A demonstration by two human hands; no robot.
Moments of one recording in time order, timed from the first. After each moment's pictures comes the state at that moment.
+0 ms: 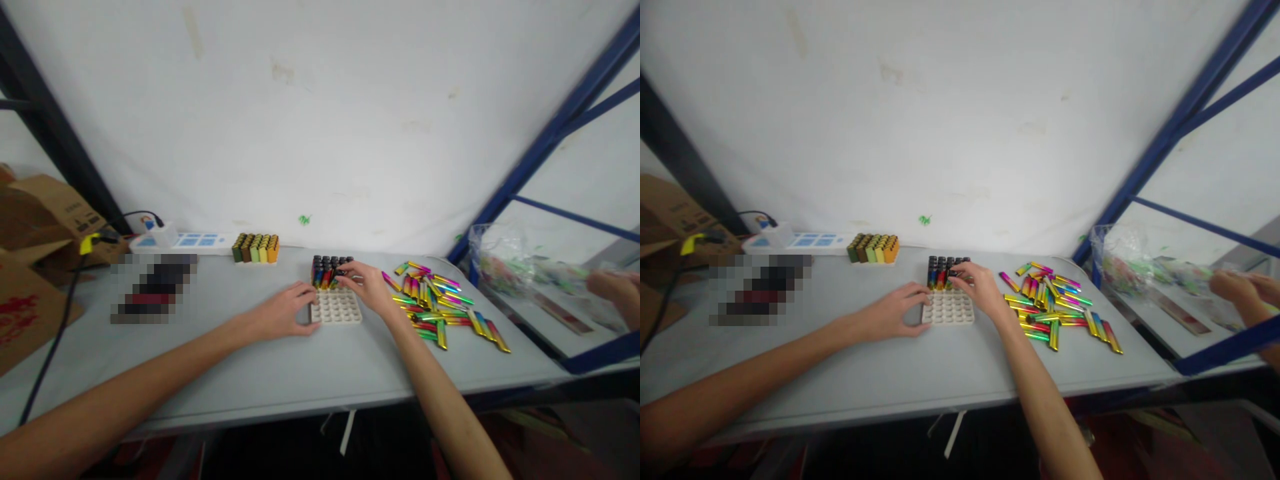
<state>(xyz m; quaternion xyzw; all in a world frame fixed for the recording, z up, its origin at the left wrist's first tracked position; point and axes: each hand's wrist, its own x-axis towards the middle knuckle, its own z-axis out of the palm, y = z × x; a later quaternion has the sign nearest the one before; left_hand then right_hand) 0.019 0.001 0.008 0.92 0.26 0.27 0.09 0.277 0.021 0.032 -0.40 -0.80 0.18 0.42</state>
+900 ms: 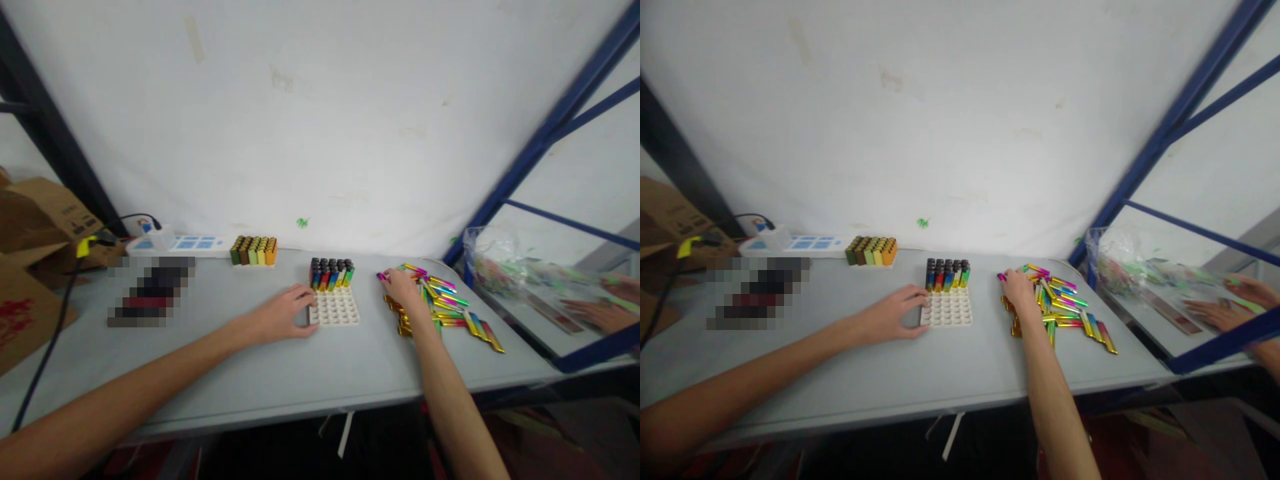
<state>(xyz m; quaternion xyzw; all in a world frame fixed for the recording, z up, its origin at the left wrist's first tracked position) 0.017 0.000 0.006 0.92 0.26 0.28 0.08 0.372 0.051 0.005 -0.71 -0.68 -0.07 0.15</state>
